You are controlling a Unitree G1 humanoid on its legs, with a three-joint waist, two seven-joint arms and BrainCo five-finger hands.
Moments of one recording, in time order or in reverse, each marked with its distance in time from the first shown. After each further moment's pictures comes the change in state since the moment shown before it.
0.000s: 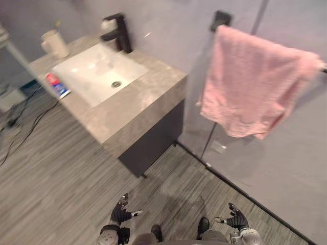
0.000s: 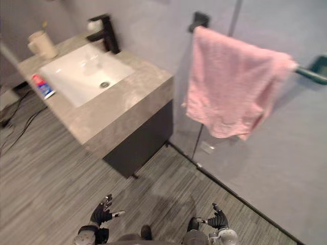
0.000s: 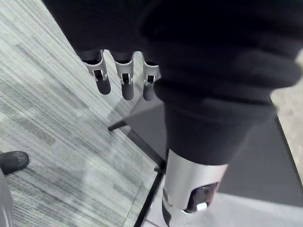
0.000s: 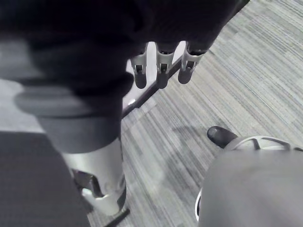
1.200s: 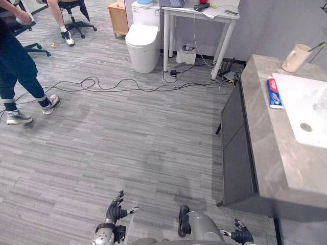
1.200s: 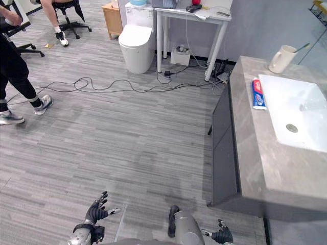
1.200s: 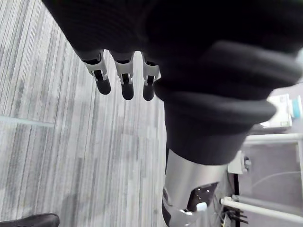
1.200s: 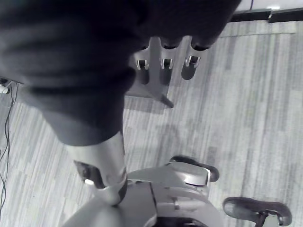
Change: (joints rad) left arm 0.015 0.023 0.020 -0.007 -0.029 0.002 0.015; right arm 0.112 0.034 -0.037 -0.037 0.084 -0.006 0.003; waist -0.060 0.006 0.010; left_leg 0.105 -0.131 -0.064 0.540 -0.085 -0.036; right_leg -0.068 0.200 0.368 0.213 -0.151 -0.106
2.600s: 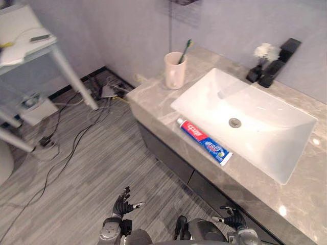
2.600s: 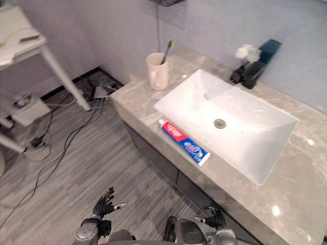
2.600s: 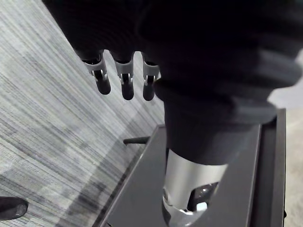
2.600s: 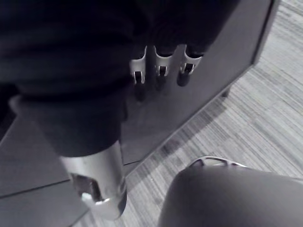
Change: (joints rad) left arm -0.054 -0.041 -0.006 0.023 0.012 0.023 -0.020; right arm -0.030 0.014 0.022 -0.022 -0.038 0.010 -0.005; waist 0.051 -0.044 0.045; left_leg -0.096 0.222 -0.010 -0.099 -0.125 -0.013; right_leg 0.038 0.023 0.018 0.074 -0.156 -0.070
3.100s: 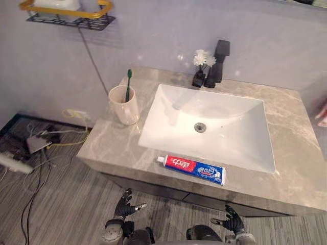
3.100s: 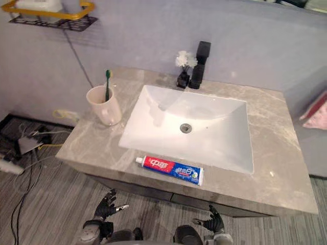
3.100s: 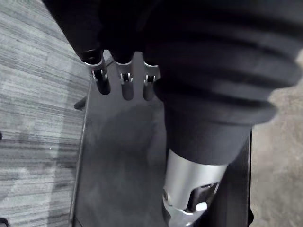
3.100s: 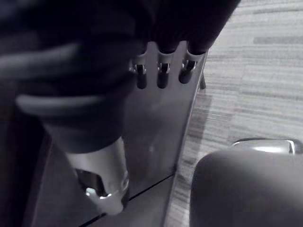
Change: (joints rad) left arm 0.009 0.025 -0.010 0.005 -0.005 0.002 0.014; right arm -0.021 0.041 0.028 -0.020 -0.010 0.004 0.003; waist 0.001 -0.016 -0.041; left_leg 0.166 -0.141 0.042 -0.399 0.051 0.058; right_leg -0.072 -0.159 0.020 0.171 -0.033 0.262
